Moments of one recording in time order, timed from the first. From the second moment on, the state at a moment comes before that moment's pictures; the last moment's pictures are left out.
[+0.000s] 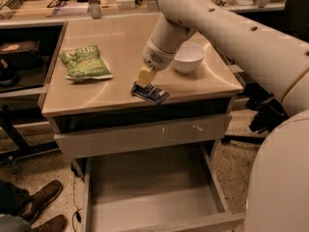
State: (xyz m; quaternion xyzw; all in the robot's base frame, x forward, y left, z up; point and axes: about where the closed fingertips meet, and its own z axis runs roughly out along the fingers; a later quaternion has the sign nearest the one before) arm 0.642 0.024 0.827 -0.60 0.77 0.13 0.18
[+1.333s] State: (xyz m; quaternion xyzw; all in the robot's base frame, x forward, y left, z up) arm 0.545 0.017 0.801 -0.57 0.78 0.16 0.18
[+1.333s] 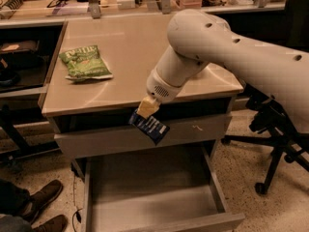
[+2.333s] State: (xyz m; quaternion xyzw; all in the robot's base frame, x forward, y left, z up) arm 0.501 0.043 0.736 -0.55 0.80 0.22 0.13
